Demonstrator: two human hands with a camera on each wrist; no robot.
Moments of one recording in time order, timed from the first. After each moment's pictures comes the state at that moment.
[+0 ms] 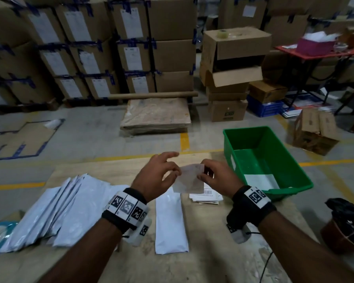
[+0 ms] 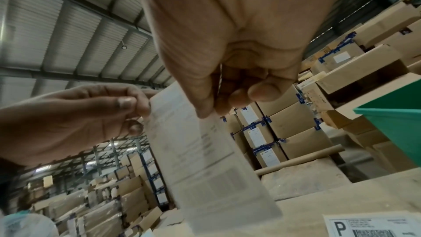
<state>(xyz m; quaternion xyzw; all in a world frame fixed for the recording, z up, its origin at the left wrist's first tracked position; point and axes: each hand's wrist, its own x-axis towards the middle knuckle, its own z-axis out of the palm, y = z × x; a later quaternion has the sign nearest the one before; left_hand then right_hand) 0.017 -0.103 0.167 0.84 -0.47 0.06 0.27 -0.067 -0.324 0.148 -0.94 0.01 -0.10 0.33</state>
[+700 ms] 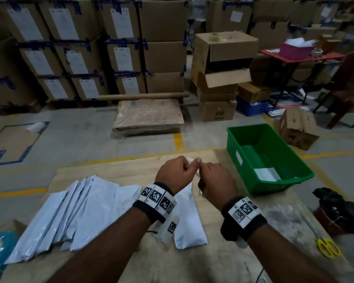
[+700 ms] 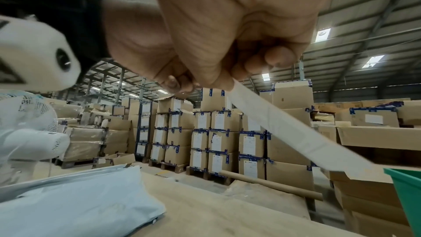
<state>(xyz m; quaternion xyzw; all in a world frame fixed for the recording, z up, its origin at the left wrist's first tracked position) 0.018 -0.094 0.171 0.90 -0.29 -0.04 0.33 -0.070 -0.213 0.149 -0.98 0.08 -0.18 0.05</state>
